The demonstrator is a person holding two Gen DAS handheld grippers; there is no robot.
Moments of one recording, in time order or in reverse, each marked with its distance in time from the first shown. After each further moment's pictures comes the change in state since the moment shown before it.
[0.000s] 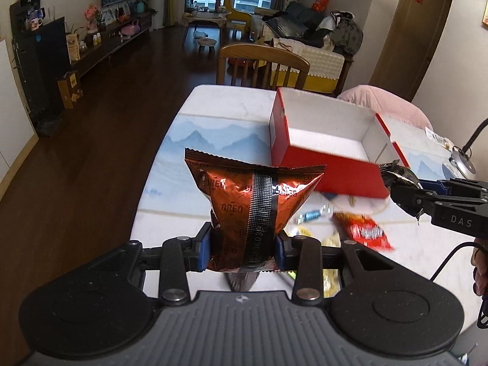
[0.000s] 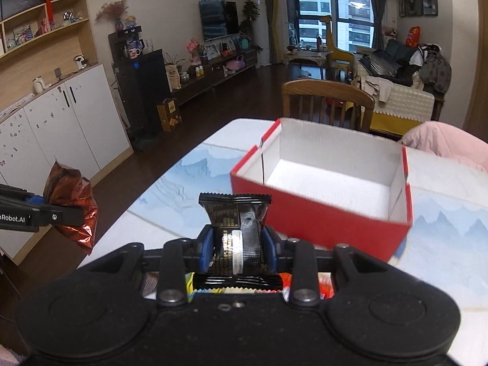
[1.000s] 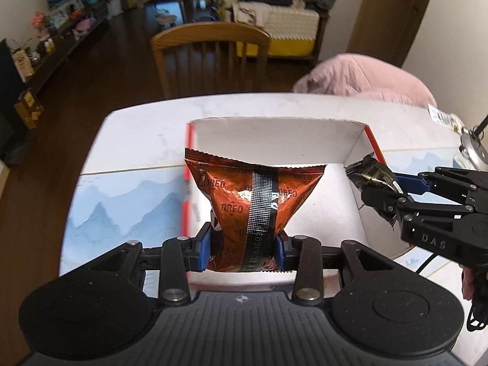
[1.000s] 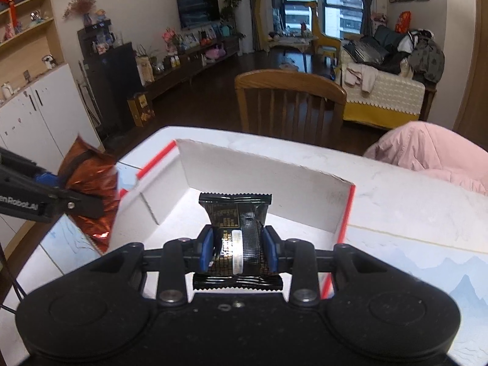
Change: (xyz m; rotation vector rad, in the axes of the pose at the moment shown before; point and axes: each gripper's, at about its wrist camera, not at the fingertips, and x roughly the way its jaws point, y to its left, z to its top) left arm 0.182 -0.145 0.159 0.166 0.178 -0.022; right arm 0.098 -0.165 0.069 0.026 0.075 -0.044
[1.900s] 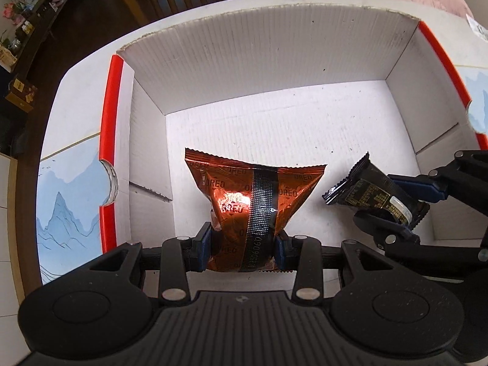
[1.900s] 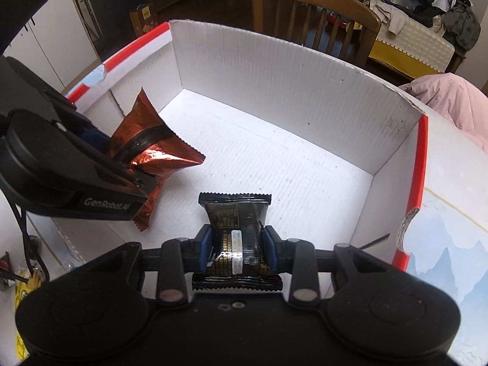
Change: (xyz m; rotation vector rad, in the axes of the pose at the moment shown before) left arm 0.137 -0.031 0.007 0.129 0.324 0.114; right arm 0.092 0.018 -0.025 -0.110 0.342 -0.009
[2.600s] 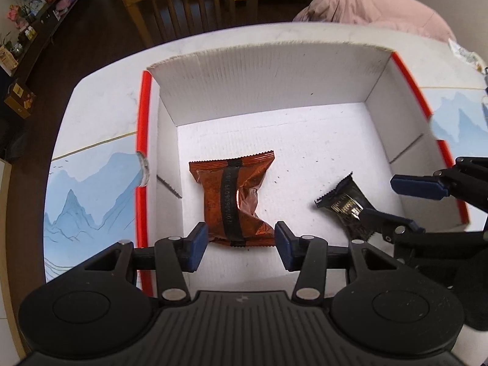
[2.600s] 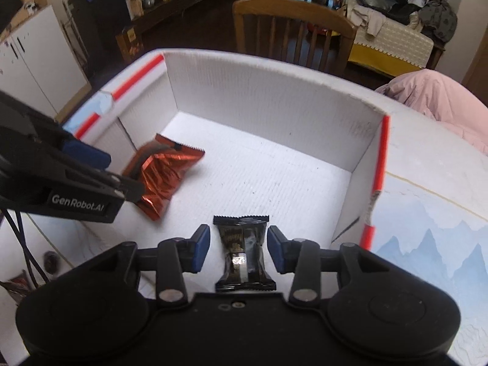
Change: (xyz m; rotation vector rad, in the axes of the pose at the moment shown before) left arm -0.046 0.015 -0.021 -0.030 -0.115 -0.057; right arm -0.043 0.000 -0.003 0.088 -0.075 -0.015
